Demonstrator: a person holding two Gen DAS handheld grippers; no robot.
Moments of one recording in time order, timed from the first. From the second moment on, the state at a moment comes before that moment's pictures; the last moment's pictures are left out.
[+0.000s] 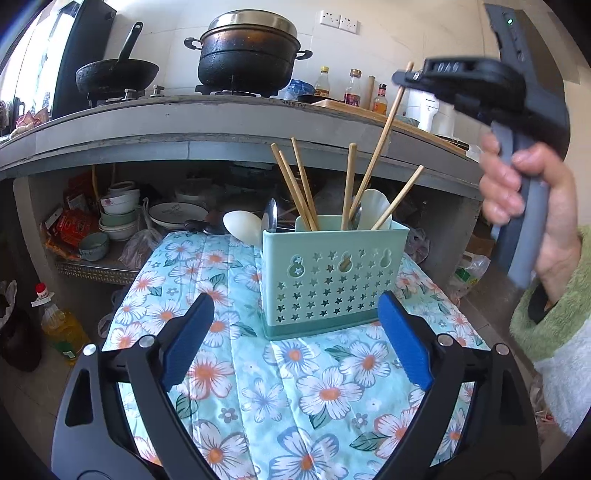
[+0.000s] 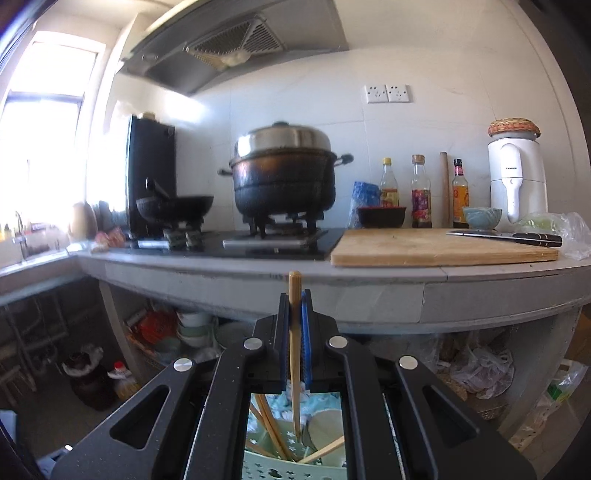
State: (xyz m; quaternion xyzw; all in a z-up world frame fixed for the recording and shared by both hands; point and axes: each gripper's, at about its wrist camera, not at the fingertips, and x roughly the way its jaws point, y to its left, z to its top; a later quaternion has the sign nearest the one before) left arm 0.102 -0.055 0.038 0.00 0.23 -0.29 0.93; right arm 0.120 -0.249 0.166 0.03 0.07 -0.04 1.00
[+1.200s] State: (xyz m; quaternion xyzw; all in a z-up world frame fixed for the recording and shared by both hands) left arm 0.094 -0.067 0.056 0.07 0.27 -0.02 0.96; right arm 0.011 -0.238 0.033 0.04 0.28 -0.23 0.93
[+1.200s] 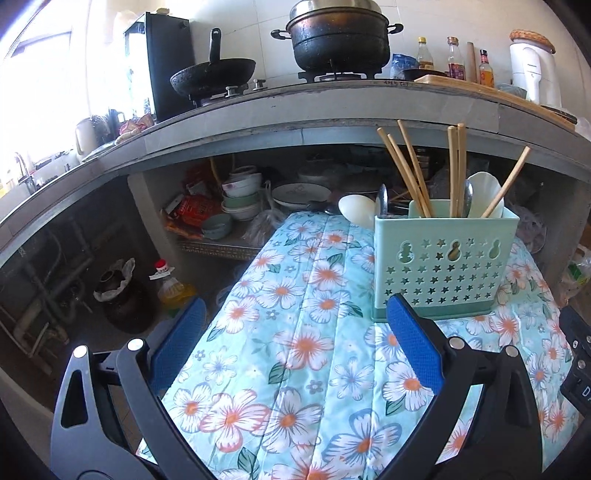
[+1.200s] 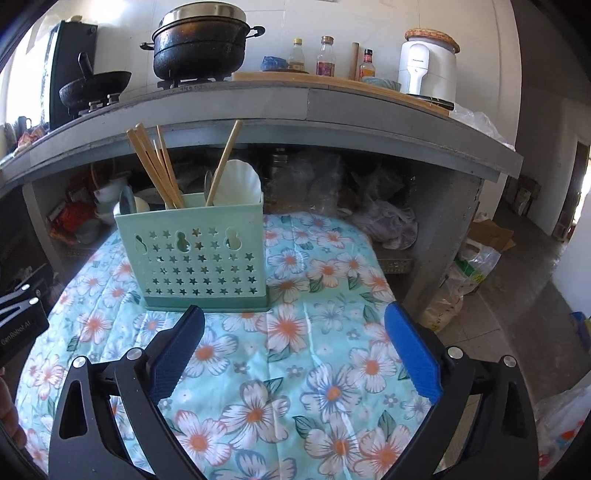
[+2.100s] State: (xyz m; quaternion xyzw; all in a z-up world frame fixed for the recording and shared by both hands) left arm 0.098 -0.057 0.052 0.07 0.27 0.02 0.96; right arm 0.015 -0.240 0.034 0.02 0.29 -0.24 0.93
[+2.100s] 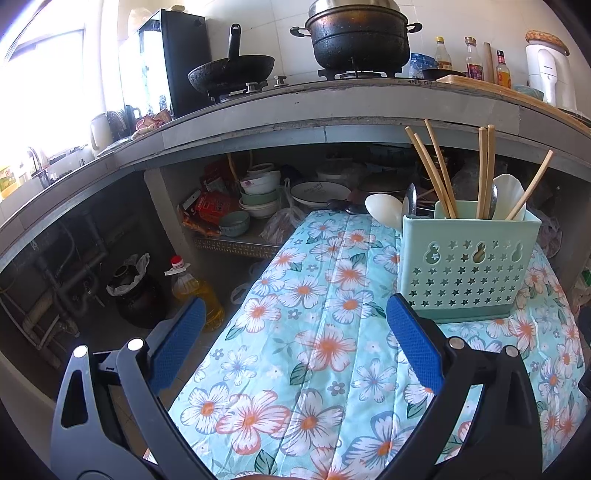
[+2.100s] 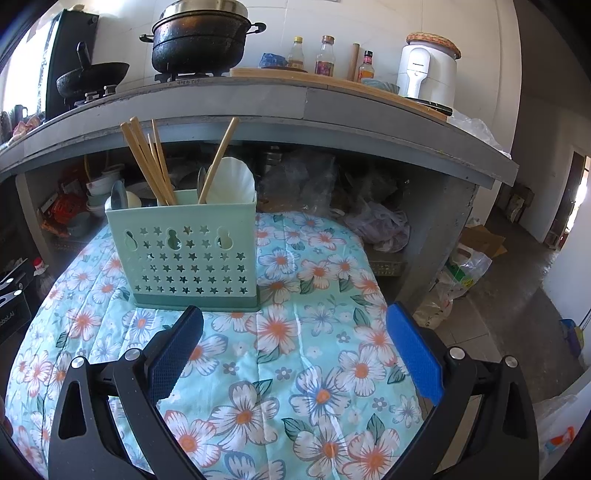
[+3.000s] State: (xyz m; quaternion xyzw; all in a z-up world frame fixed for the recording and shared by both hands) left arm 0.097 -0.055 0.053 0.07 0.27 0.02 0.96; right arm 0.013 -0.240 0.037 0.03 0.28 -0.24 0.93
